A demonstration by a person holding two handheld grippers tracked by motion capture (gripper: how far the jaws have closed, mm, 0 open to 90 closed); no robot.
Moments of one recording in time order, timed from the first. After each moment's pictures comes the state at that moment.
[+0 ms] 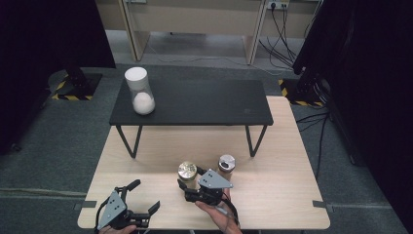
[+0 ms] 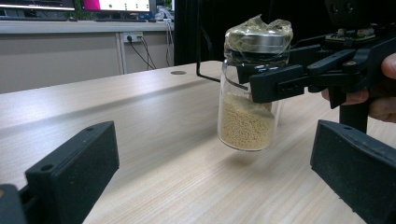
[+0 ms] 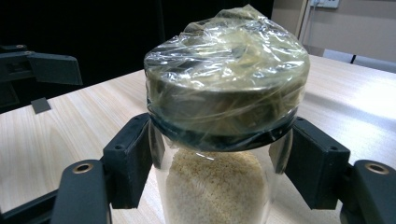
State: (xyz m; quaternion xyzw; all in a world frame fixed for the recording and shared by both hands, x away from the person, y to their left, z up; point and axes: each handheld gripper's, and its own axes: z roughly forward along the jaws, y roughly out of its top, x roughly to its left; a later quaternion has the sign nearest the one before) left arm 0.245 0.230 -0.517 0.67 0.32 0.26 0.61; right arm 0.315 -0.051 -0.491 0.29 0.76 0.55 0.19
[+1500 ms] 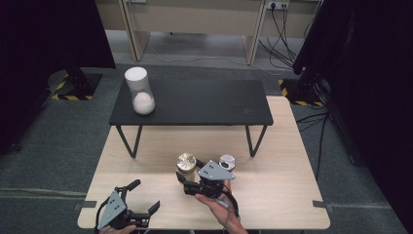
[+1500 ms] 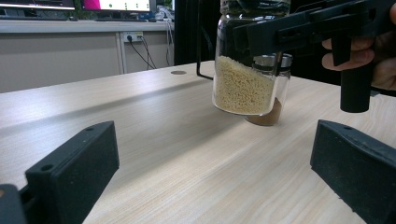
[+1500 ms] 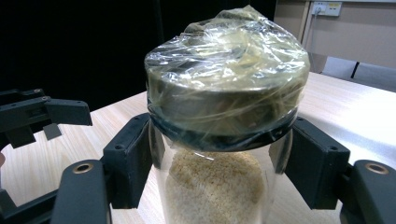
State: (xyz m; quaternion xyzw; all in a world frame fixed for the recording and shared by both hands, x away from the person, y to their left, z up) left arm 0.245 0.230 -0.517 0.67 0.32 0.26 0.61; right arm 0.323 -0.050 -0.457 0.29 0.75 0.57 0.18
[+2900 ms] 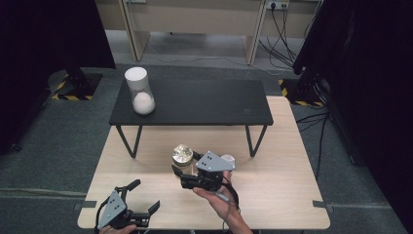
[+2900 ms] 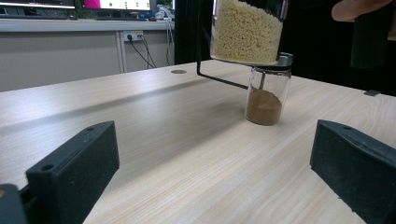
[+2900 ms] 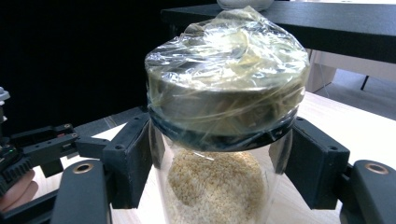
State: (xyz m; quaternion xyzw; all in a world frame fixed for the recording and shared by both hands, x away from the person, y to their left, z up) left arm 0.246 0.231 -0.517 0.67 0.32 0.26 0.61; right arm 0.325 -0.044 -0.413 0.27 0.75 0.57 0.17
